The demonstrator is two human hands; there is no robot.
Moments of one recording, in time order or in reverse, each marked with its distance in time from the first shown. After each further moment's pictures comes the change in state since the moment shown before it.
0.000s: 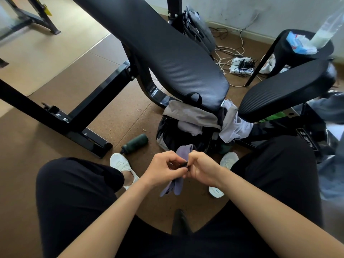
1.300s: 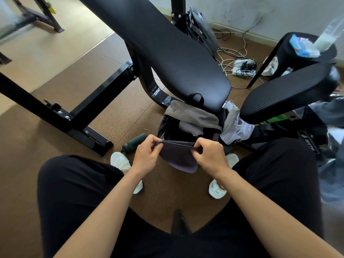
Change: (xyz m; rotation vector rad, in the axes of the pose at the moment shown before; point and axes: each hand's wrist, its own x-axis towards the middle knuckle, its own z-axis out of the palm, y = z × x) left_hand 0.010 -0.016 -0.036 -0.028 0.344 -0.184; right_hand 0.004 -0.010 -0.027 -1.302 0.630 -0.832
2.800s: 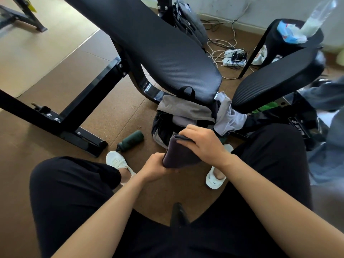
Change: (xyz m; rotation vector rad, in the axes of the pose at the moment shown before) left_hand -0.018 -0.014 0.034 0.190 -0.509 -0.121; right_hand 0.009 -0.005 -0.022 0.050 -0.084 -0.388
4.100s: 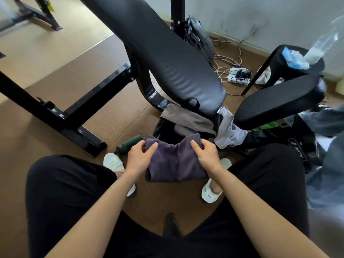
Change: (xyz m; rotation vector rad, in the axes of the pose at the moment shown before) left_hand -0.003 0.003 -0.034 -0.312 0.569 -0.189; right_hand -0.006 0.032 0.042 0.489 0.147 0.849
